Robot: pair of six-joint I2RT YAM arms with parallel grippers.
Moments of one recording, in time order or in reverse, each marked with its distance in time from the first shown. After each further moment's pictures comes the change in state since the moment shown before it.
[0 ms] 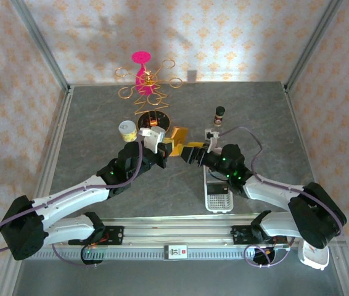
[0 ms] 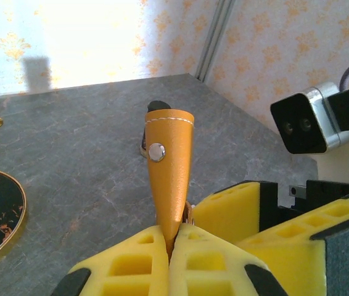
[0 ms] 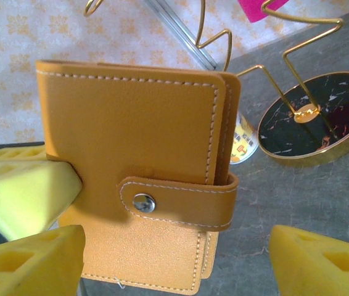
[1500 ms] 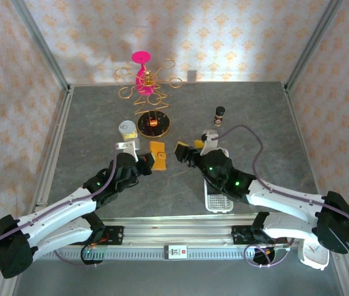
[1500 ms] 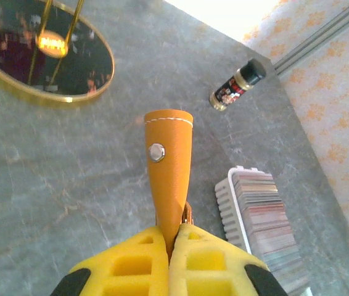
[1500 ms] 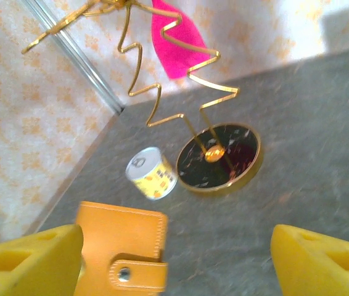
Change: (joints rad) left arm 0.044 -0.210 -0.137 -0.282 -0.134 -0.485; right arm 0.303 -0.159 0.188 -0.472 0.729 -0.156
